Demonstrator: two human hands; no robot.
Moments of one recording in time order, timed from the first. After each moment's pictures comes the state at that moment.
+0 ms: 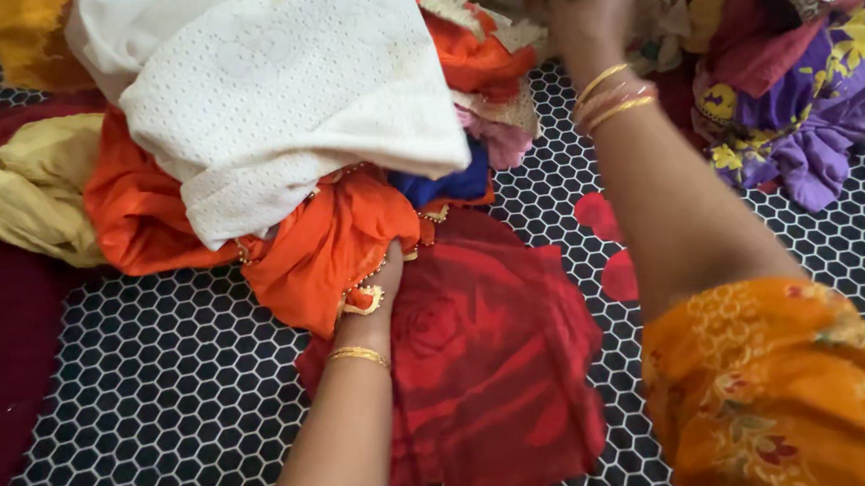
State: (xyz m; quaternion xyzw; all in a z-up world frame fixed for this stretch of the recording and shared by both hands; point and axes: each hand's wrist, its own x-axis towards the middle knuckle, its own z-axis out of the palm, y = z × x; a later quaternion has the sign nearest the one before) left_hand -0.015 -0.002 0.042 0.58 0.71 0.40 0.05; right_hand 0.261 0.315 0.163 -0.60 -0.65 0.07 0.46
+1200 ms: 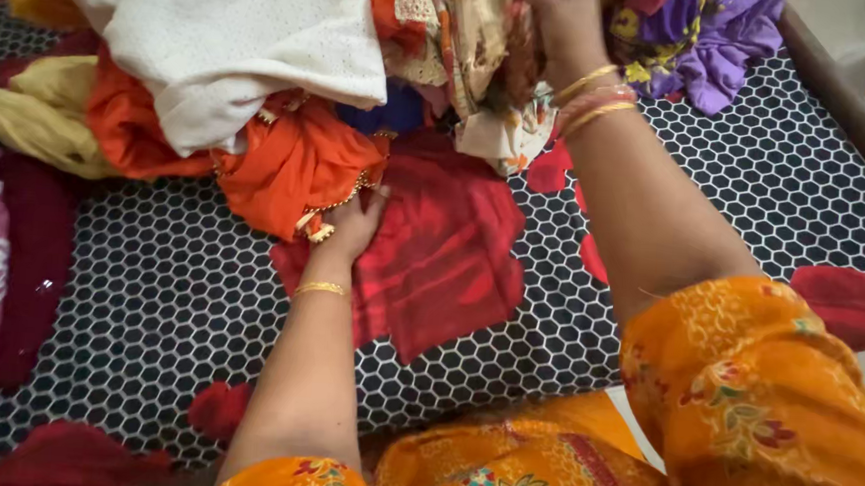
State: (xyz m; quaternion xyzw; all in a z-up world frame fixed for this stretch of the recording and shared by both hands) left_hand 0.020 -0.071 0.010 0.65 0.71 0.27 0.10; right_hand 0.327 0.128 0.184 -0.38 -0.53 0.47 0.59
